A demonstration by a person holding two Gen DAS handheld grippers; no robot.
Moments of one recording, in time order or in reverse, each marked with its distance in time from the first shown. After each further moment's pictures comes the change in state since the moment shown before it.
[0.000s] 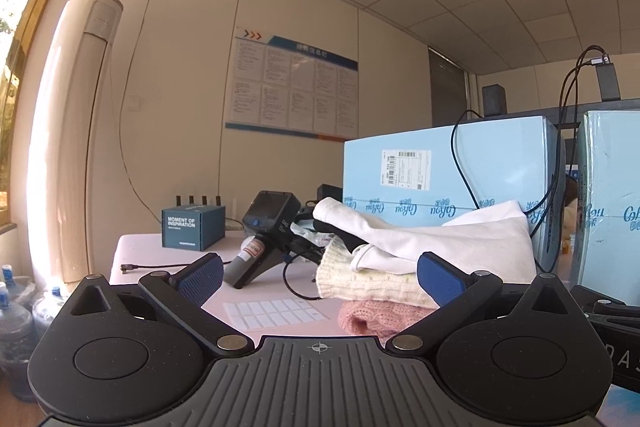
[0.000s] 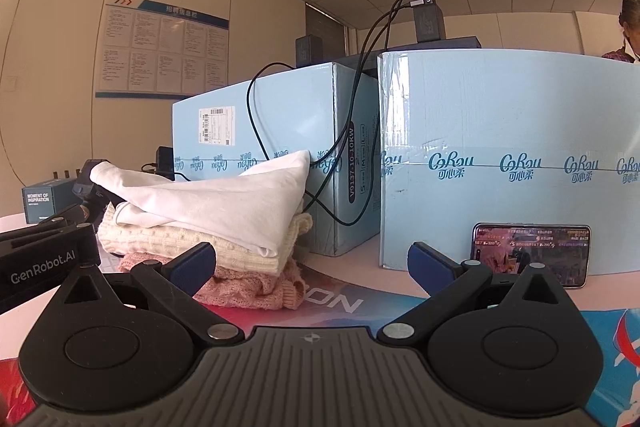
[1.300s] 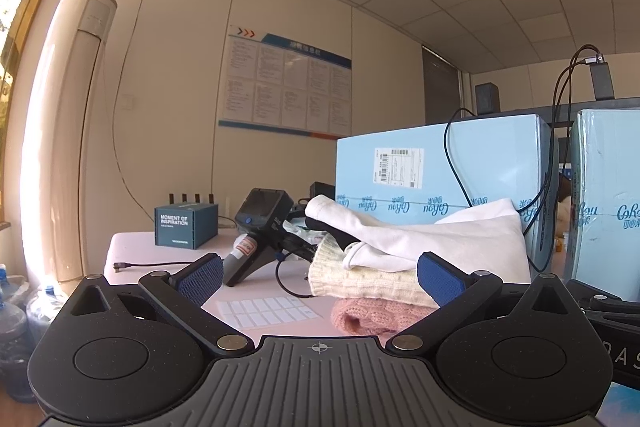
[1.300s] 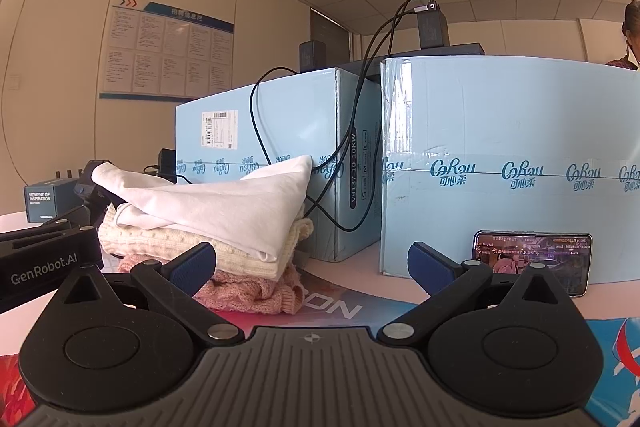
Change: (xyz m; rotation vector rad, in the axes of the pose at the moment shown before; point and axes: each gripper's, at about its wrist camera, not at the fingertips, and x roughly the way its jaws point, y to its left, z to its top) left arm 0.003 -0.001 0.000 -0.003 0.018 -0.014; right arm 0.001 -0.001 0.000 -0.007 0.003 0.018
